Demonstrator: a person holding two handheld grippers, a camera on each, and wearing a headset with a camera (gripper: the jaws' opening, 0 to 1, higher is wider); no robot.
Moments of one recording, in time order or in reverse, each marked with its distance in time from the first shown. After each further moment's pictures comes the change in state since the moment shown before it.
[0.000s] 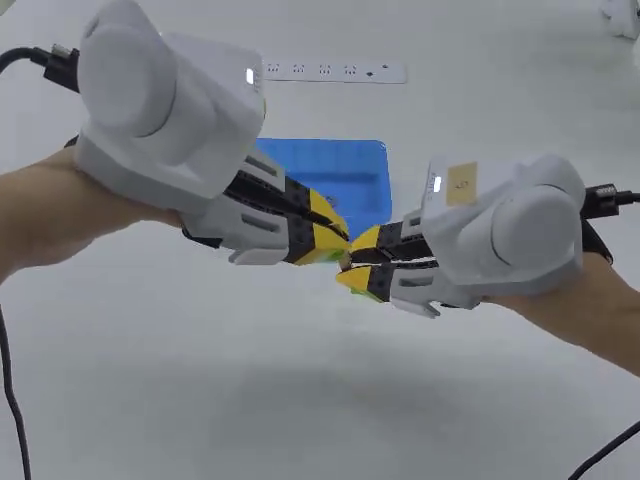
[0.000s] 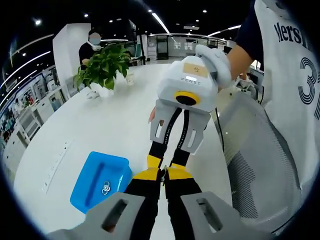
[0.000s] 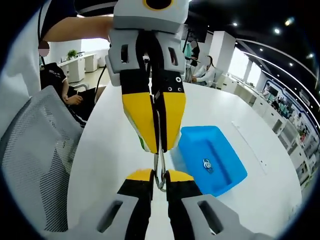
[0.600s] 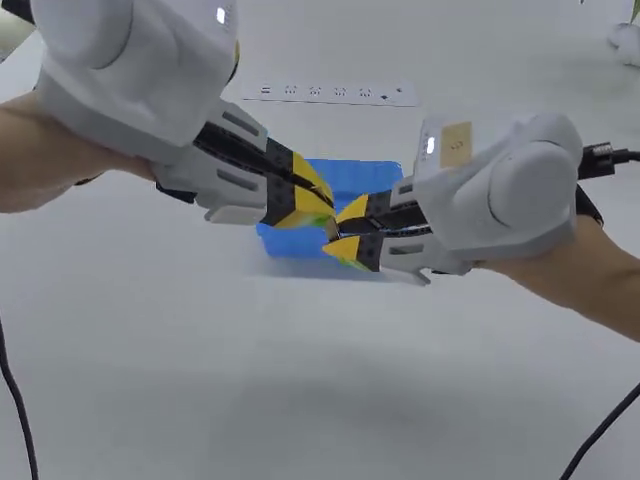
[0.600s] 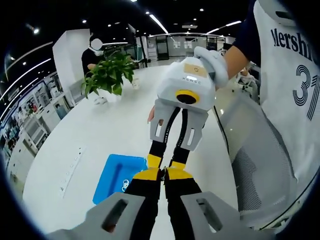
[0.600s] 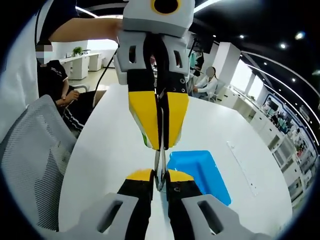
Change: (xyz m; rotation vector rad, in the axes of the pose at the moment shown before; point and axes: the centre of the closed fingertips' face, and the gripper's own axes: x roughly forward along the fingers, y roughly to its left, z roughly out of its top) left arm -0.042 0.029 0.012 0.063 0.005 0.038; right arm 0.005 -0.030 0.048 -0.097 -0.052 -0.019
